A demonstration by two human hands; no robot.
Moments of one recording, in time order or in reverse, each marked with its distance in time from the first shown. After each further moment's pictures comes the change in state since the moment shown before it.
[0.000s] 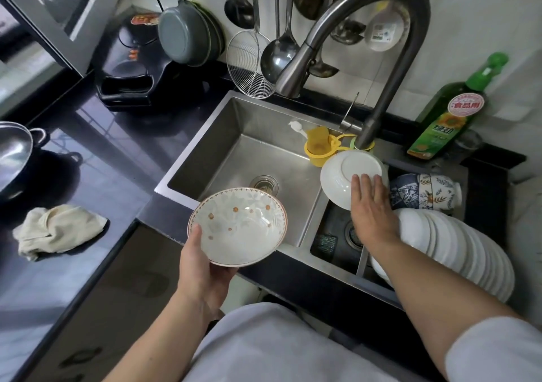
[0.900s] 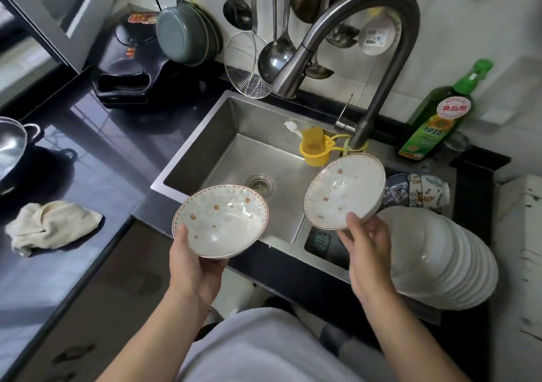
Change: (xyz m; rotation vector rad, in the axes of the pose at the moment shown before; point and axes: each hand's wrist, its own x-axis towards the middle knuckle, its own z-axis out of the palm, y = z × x) left_hand 0.000 0.001 -0.005 -0.128 0.088 0.052; right_hand -0.098 -0.038 -0.085 2.121 0.247 0.618
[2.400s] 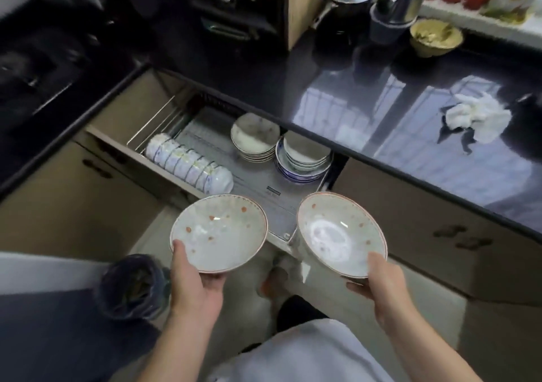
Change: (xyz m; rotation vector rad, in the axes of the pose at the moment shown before) left_hand -0.462 -0.094 -0.753 -1.203 1.134 0.548; right_hand -0.718 0.283 0.129 -1.396 -1.319 0.316
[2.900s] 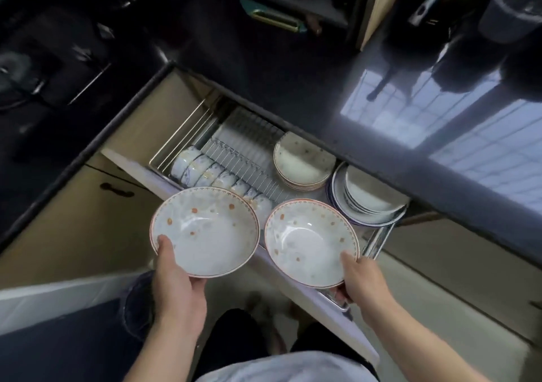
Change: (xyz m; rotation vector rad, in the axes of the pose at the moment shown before) left_hand 0.169 0.130 0.060 0.157 0.168 0.190; right_hand 0.100 -0.116 0.211 -0.479 -0.199 -0.031
